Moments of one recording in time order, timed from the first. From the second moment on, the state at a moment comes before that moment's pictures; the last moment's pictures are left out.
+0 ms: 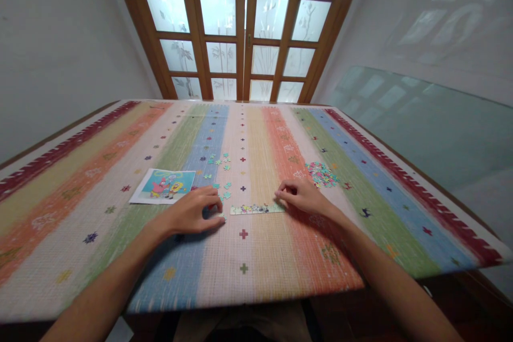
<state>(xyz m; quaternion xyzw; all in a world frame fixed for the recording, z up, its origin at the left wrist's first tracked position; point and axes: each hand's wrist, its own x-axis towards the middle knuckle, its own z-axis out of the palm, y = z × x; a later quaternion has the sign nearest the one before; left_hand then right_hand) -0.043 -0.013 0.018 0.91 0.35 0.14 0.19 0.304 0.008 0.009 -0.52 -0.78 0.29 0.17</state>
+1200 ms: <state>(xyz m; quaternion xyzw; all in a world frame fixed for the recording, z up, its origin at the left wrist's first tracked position) -0.094 0.020 0.000 0.89 0.42 0.17 0.00 0.303 0.004 0.007 -0.51 -0.79 0.30 0.19</state>
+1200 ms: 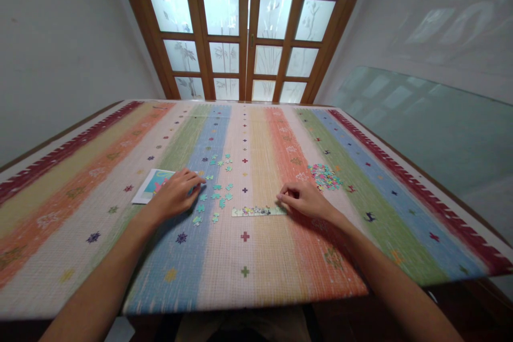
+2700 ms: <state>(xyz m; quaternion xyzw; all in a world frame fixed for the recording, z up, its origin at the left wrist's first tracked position) -0.069 0.087 0.026 0.90 0.41 0.11 0.00 0.300 0.004 0.011 -0.50 -0.79 0.30 0.20</state>
